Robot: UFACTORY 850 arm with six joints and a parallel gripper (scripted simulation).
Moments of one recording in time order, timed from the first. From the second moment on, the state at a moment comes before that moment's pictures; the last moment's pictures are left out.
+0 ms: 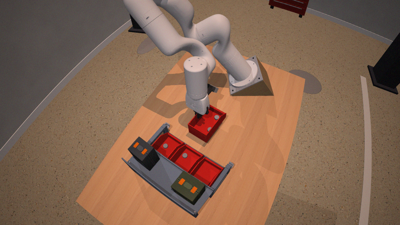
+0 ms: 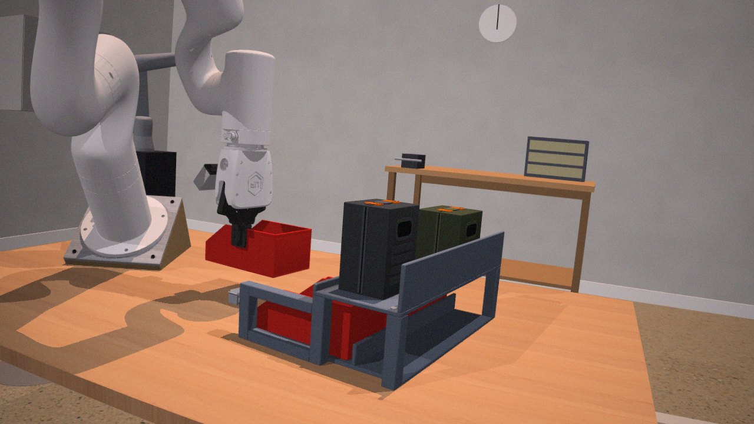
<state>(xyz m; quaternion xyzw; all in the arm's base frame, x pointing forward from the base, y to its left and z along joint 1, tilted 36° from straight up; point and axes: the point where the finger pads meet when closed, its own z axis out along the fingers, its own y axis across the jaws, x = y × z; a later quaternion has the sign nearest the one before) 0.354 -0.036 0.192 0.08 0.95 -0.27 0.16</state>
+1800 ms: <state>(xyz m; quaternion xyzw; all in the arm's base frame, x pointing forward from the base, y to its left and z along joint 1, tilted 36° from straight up) 0.369 -0.066 0.146 0.08 0.95 -0.27 0.16</state>
